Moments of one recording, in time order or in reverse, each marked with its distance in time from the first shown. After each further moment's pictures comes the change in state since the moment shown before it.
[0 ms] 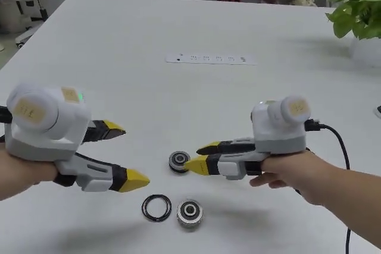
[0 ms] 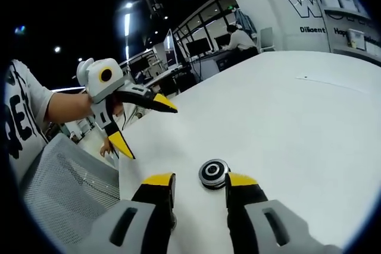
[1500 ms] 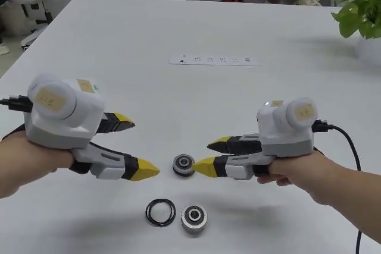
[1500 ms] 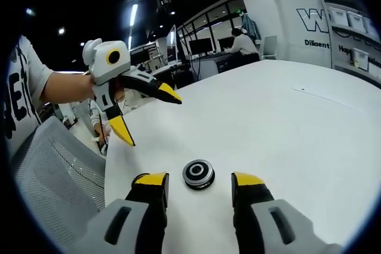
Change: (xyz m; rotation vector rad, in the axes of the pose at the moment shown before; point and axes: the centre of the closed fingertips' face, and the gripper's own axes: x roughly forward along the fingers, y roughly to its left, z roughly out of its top) left arm 0.013 0.016 0.010 0.007 0.002 0.005; right arm -0.001 -0.017 0.002 -0.119 0.009 -0.046
